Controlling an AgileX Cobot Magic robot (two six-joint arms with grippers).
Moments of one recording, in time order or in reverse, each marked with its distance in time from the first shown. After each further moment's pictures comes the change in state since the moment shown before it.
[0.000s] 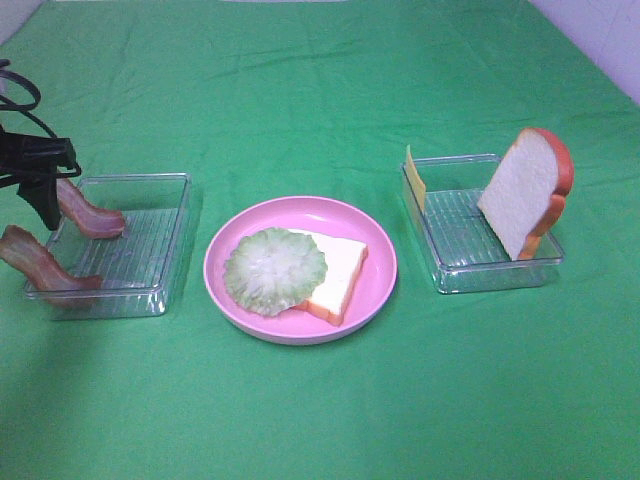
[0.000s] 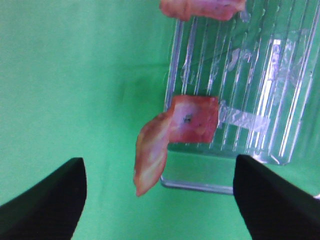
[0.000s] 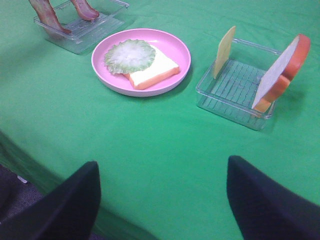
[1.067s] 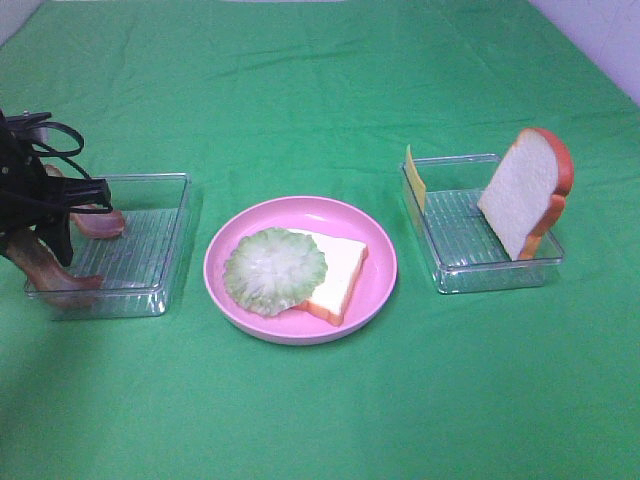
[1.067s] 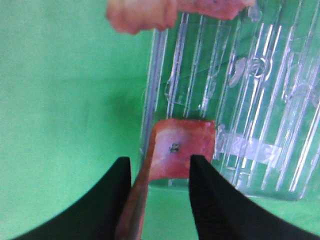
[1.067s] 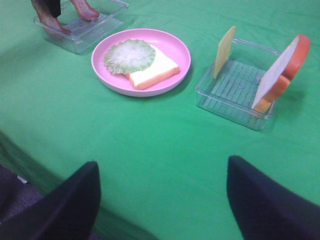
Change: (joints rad) left arm 0.000 0.153 0.000 -0.059 -0.098 0.023; right arm 0.000 0.000 0.000 0.000 0.000 0.000
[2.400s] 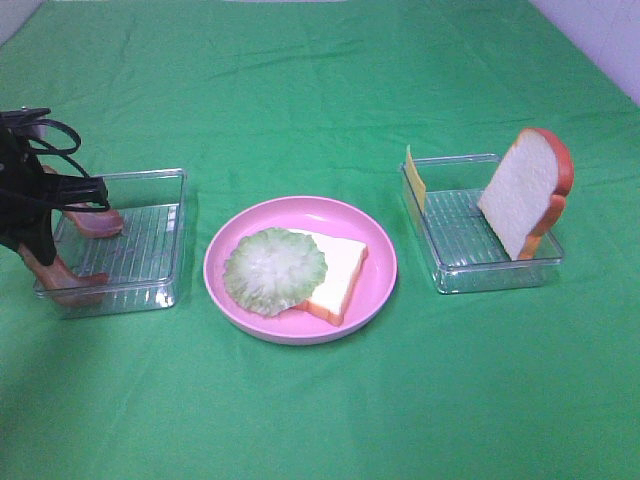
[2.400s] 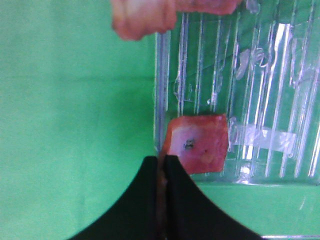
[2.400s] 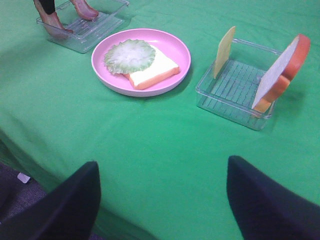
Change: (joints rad) left arm 0.000 -0.013 0.000 0.026 0.008 0.009; right arm 0.000 0.000 0.000 0.000 0.000 0.000
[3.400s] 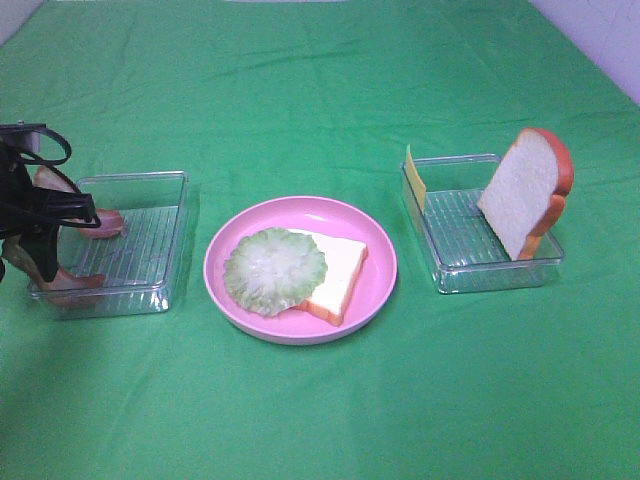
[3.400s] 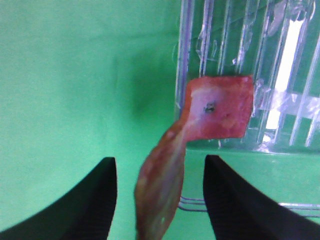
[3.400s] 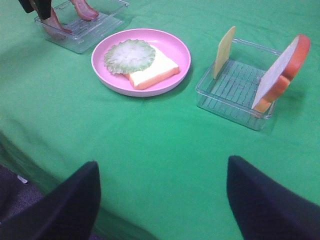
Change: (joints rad) left arm 0.000 0.000 0.000 0.033 0.113 0.018; right arm 0.000 0.000 0.000 0.000 0.000 0.000
